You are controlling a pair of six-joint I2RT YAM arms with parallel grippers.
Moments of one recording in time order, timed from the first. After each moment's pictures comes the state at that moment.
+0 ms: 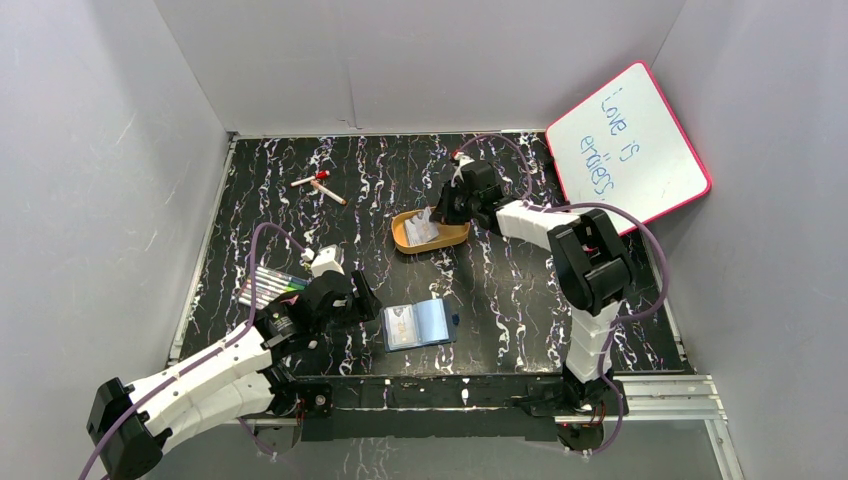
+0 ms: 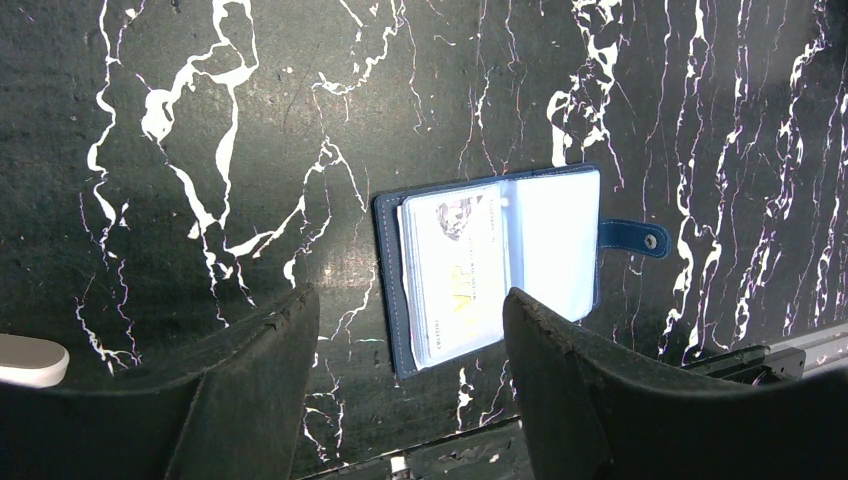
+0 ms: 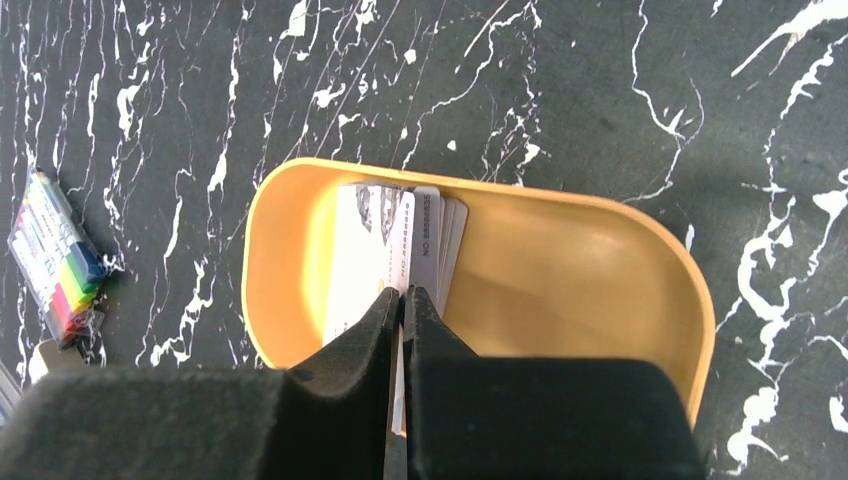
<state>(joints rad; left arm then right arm) -0.86 0.79 0.51 -0.50 -0.30 -0.93 0.53 1.94 1.24 0.04 -0.28 0.47</state>
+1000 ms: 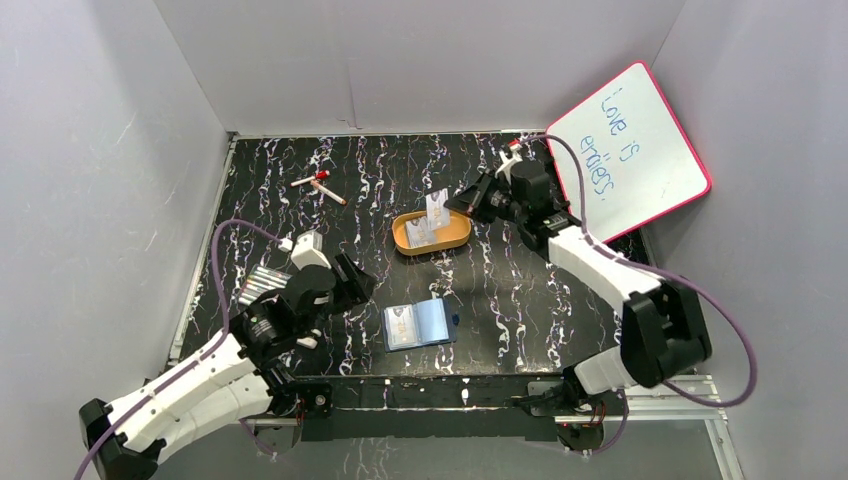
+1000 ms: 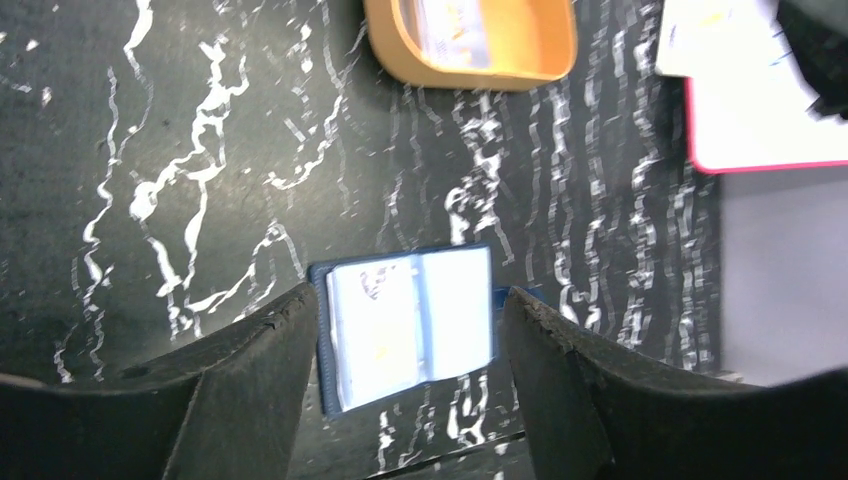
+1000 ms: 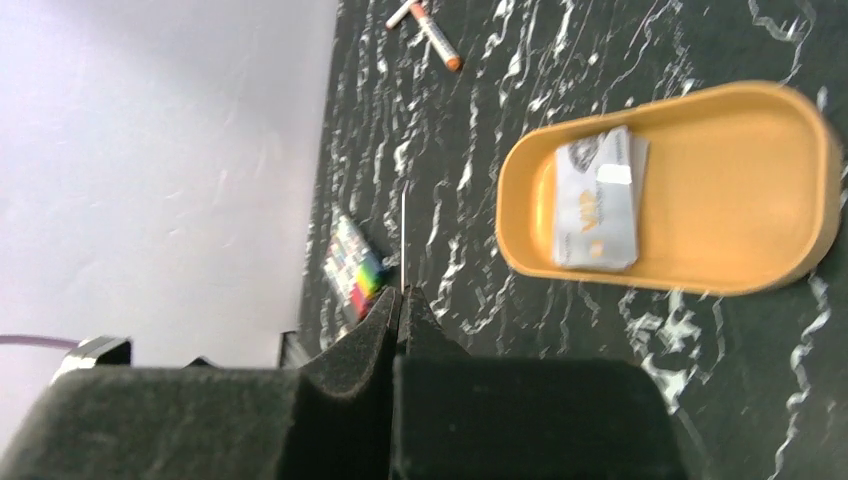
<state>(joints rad) -0.86 0.70 0.61 -0.53 -0.40 -0.97 0.47 1.46 0.99 0.09 -0.37 0.87</state>
